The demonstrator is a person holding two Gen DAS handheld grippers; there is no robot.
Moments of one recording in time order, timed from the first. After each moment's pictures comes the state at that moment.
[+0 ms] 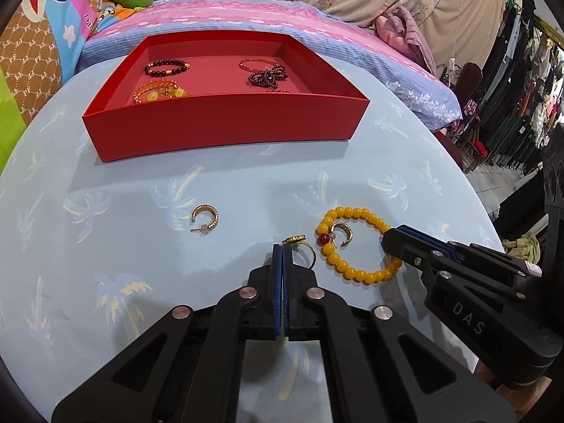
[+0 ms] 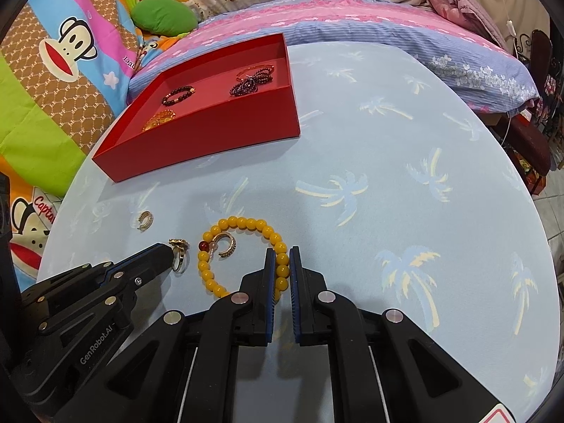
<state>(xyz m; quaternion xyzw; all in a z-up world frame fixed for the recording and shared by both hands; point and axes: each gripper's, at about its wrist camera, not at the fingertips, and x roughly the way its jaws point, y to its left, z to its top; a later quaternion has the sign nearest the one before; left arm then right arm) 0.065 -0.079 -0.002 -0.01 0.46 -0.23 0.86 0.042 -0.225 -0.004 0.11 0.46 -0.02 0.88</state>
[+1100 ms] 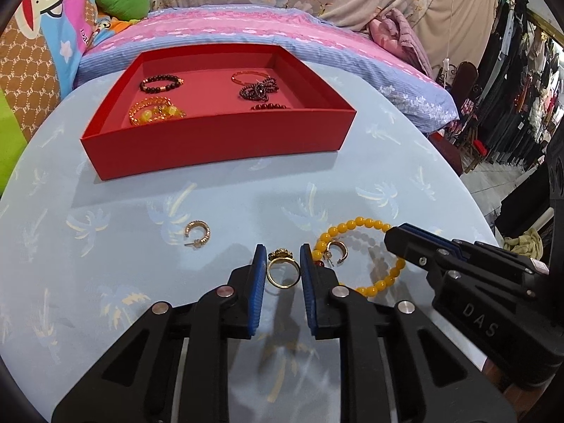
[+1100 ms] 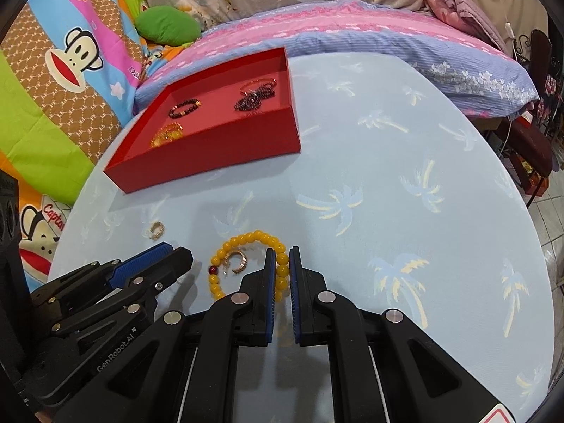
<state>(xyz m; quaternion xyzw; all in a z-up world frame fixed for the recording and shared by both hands) 0.061 -0.085 0.012 0.00 0.44 -0.23 0.87 0.036 -0.230 0.013 0.12 0.44 -0.01 0.89</state>
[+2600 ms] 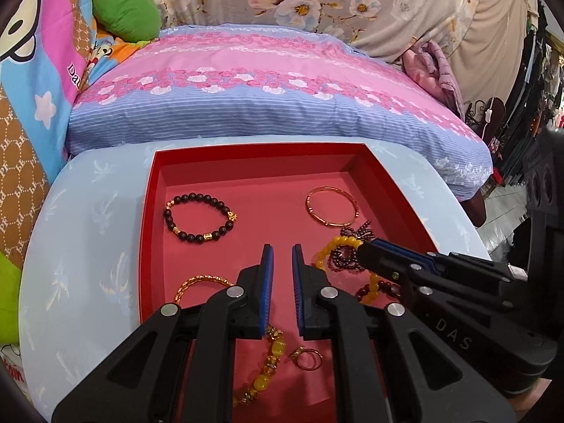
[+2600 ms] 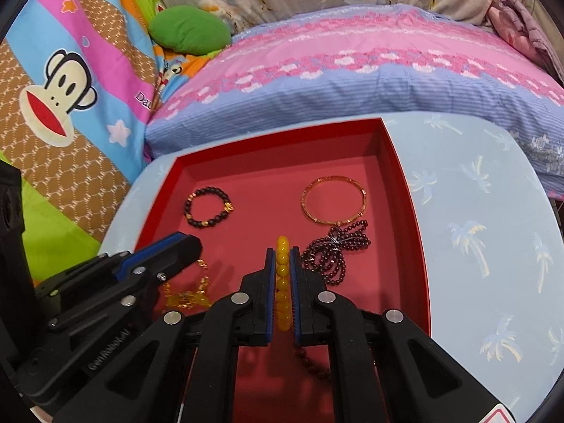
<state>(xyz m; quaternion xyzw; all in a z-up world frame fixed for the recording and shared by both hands) 0.266 -0.061 0.049 -0.01 0.42 -0.21 0.88 0.258 -0.203 0.036 0.13 0.45 0.06 0.88</state>
